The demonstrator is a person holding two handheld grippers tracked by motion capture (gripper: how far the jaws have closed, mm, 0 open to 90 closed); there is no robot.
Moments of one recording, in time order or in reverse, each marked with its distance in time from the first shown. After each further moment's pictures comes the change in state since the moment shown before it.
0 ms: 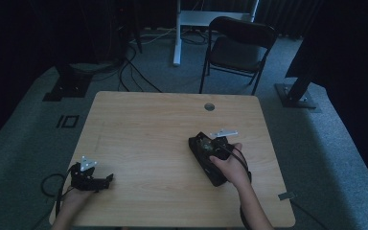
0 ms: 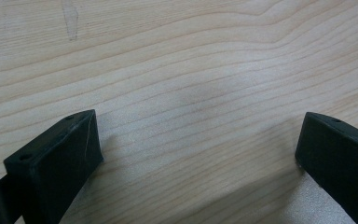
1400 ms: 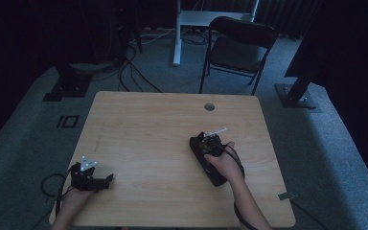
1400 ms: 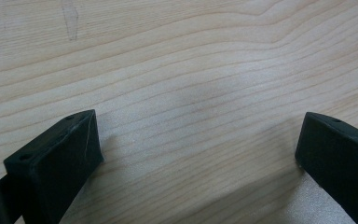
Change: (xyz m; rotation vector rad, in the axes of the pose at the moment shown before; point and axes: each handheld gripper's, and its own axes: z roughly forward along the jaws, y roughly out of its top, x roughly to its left) left arm 0.000 0.000 0.000 0.000 0.000 0.000; right arm -0.003 0.002 0.042 0.213 -0.026 0.033
